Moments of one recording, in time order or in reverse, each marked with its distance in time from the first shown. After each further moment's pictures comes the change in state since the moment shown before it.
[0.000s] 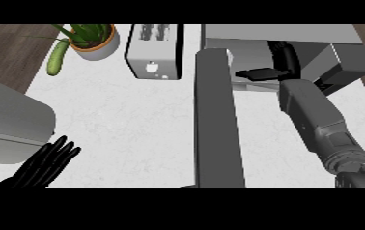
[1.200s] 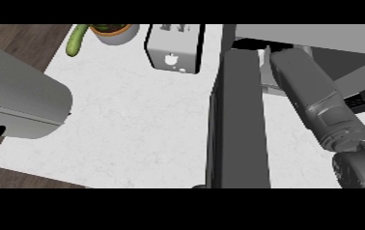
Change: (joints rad) left arm -0.081 0.151 0.219 -0.094 0.229 0.239 0.090; right arm -0.208 0.005 0.119 0.029 0.136 -0.475 0.201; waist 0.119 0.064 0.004
